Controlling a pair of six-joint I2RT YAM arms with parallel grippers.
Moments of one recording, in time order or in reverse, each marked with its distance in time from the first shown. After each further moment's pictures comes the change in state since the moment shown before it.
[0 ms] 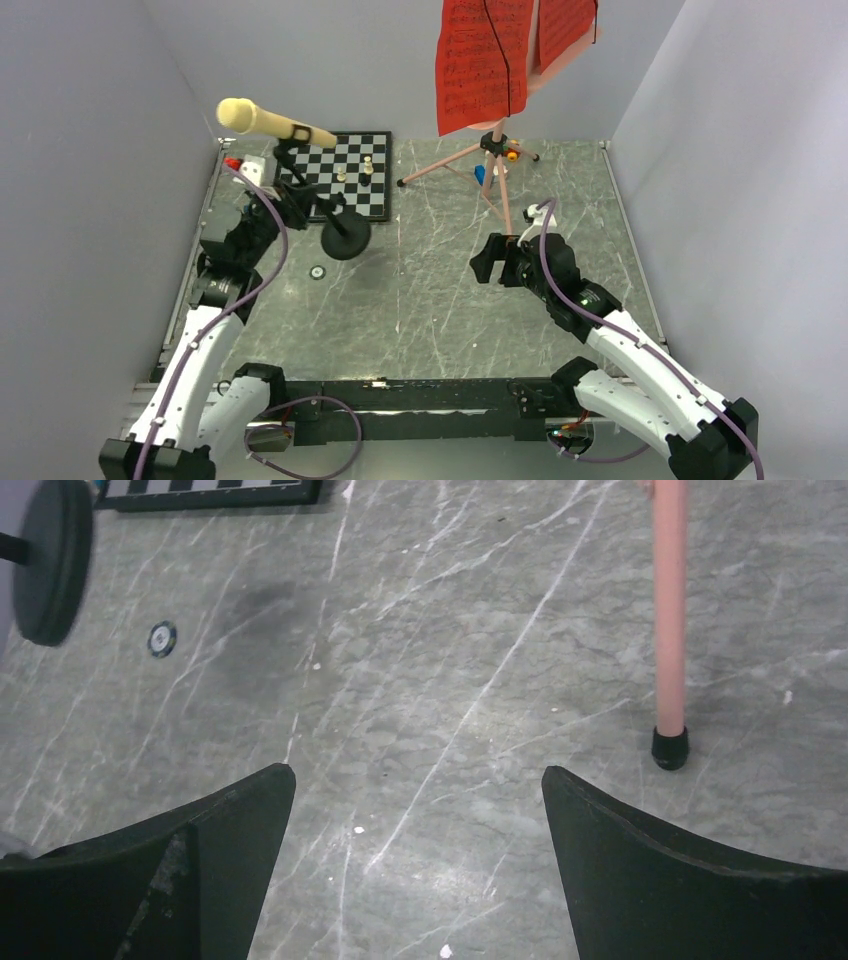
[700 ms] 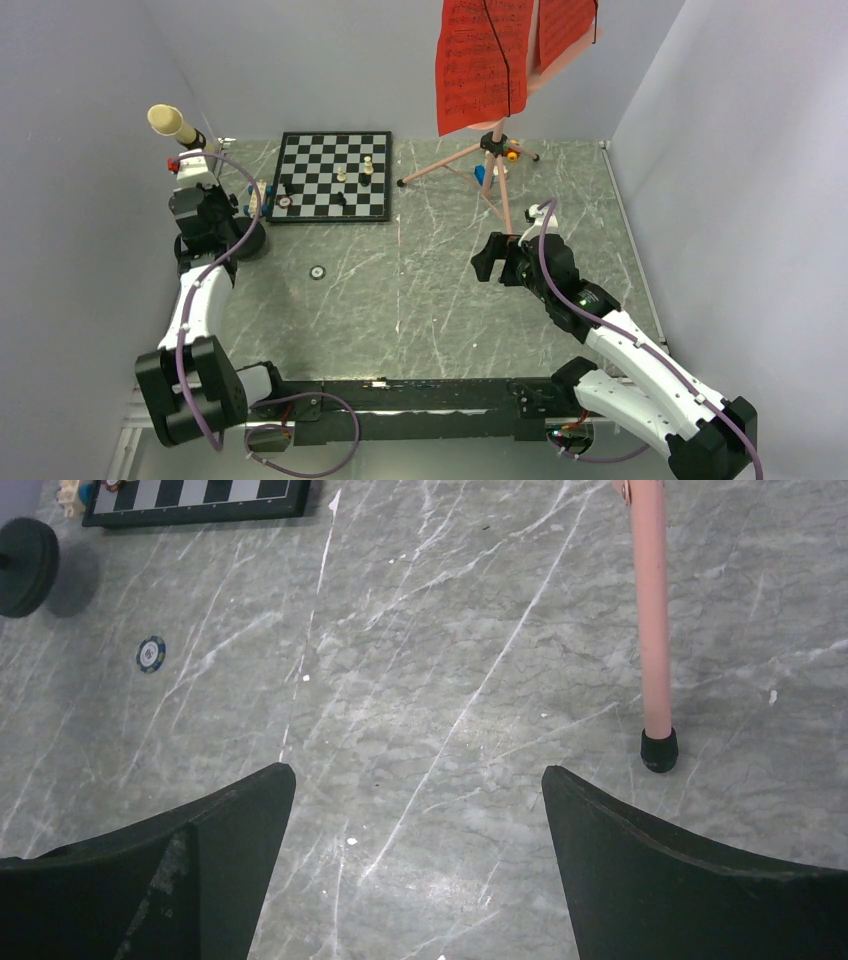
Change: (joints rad) left arm 0.378 0.363 -0.048 0.240 -0.320 0.230; right arm 0.000 0.001 -0.010 0.022 0.017 0.004
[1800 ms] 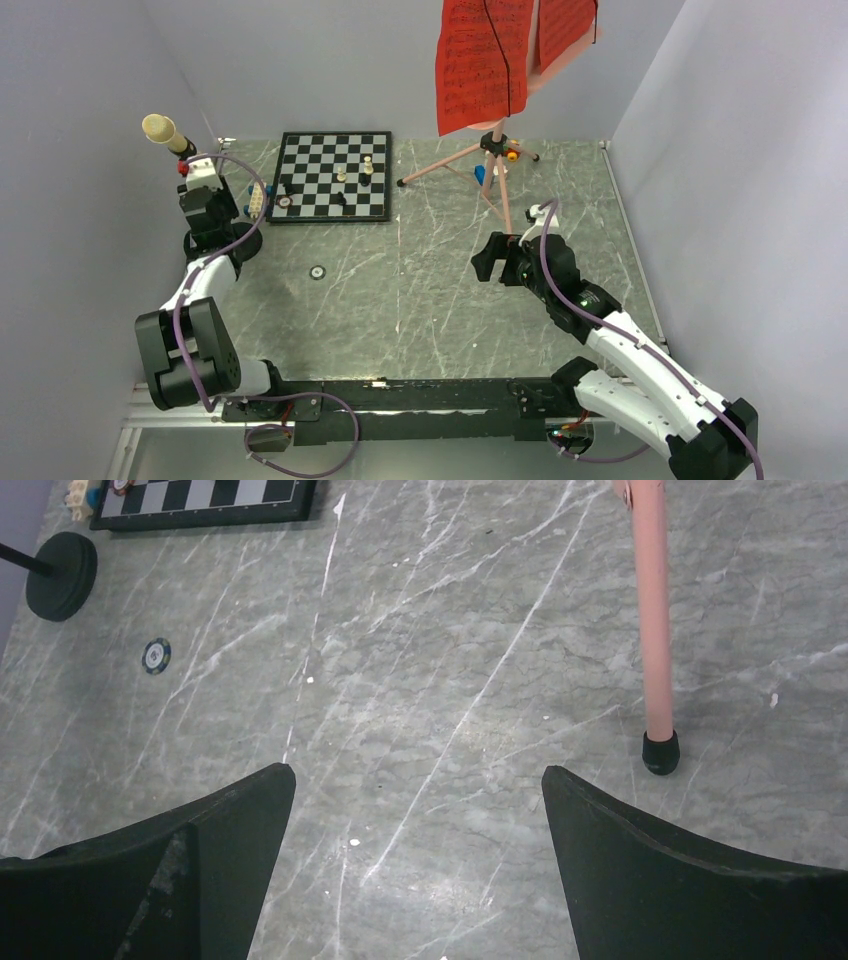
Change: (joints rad) left arm -0.001 0.143 -0.028 0.121 -0.111 0.057; right arm 0.000 -0.010 0.000 0.002 -0.002 0.000
